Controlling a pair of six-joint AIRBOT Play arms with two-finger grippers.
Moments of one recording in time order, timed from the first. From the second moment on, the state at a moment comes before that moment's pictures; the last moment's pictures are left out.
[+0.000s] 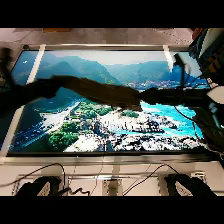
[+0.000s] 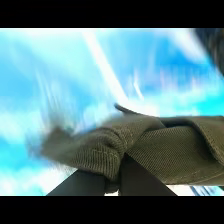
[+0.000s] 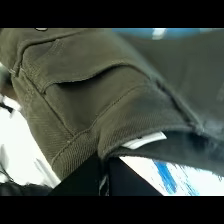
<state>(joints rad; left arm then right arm) 0.06 -0.77 1.03 0.65 -0.85 -0.96 0.08 -0.96 1.12 -0.50 1.15 1.13</state>
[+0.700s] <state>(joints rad) 0.06 -0.43 0.88 1.07 -0.97 -1.41 0.30 -0.78 1.05 -0.78 0.87 1.70</state>
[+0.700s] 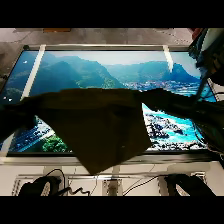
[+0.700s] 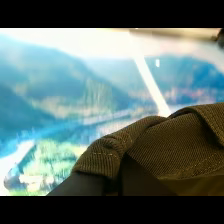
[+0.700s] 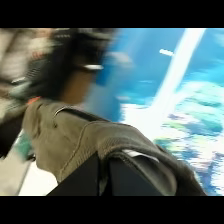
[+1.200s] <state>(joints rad) -0.21 -0.93 0.79 0.83 -0.71 -1.38 0.22 -1.15 1.00 -0.98 0.60 1.79</state>
